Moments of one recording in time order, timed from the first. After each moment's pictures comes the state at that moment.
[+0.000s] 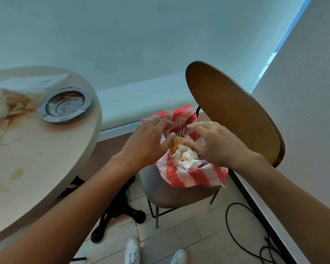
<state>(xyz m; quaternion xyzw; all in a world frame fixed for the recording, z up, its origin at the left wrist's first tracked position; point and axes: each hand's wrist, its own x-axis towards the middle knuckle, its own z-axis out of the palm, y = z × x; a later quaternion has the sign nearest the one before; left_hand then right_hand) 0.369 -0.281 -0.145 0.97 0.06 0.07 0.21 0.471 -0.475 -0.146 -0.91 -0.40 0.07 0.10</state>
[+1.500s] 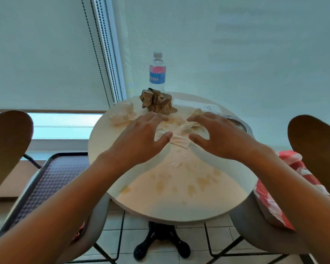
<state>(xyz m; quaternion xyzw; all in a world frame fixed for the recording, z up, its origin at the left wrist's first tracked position) 0.070 0.015 -0.051 0.95 0.20 0.21 0.14 0.248 -0.142 -0.032 -0.82 -0.56 0.00 0.13</state>
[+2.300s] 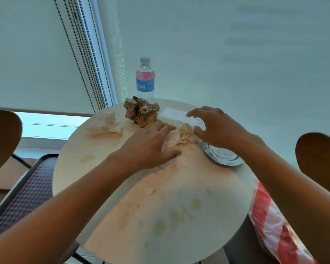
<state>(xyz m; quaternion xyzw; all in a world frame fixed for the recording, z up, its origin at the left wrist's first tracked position) 0.168 0.019 -0.070 0.97 0.19 0.14 0.08 0.363 -0.097 -0.033 -0.78 -0.60 0.00 0.16</state>
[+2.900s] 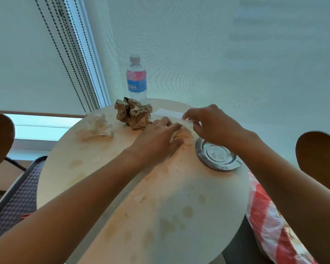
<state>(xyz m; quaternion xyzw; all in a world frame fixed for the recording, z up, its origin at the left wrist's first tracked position) 0.225 0.022 -0.084 0.96 0.20 0.17 0.07 0.391 -0.085 -0.040 -0.77 -0.60 0.01 0.20</state>
